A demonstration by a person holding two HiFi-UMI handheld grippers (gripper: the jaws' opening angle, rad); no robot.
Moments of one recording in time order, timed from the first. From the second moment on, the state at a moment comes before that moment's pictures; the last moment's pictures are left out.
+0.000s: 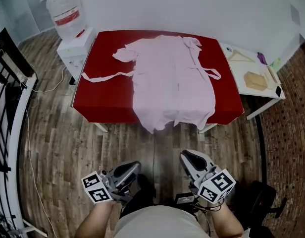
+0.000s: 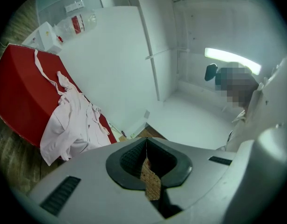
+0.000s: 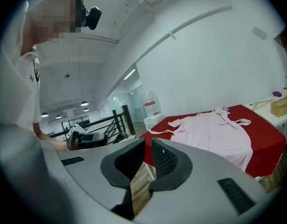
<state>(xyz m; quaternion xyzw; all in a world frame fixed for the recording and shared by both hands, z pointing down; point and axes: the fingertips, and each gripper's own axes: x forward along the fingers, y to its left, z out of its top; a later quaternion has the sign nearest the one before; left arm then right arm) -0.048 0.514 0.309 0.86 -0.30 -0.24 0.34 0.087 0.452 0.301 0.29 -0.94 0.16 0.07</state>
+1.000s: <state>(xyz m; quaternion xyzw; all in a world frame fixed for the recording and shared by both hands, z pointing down) -0.107 0.398 0.313 0.85 -0.36 -0.22 0.32 0.036 0.314 0.312 0.29 -0.94 0.16 0.07</state>
